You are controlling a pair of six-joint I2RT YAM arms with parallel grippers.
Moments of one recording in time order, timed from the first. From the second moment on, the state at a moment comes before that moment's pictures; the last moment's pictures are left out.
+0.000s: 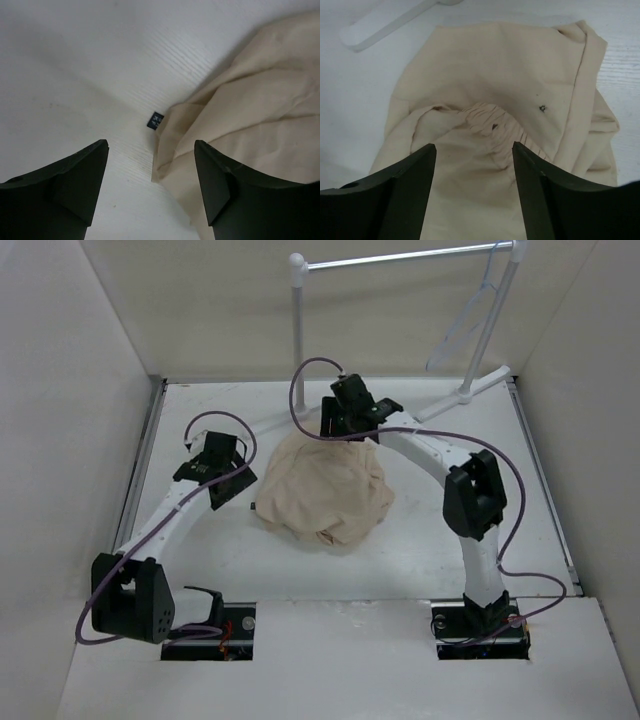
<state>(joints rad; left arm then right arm) -0.20 1.26 0.91 -0.65 -0.25 -0.79 0.62 2.05 1.84 -0.56 0.13 0.55</state>
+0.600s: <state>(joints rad) -0.18 1.15 0.75 -0.55 -0.10 -0.83 0.68 1.90 1.72 -0.63 0.20 0.56</state>
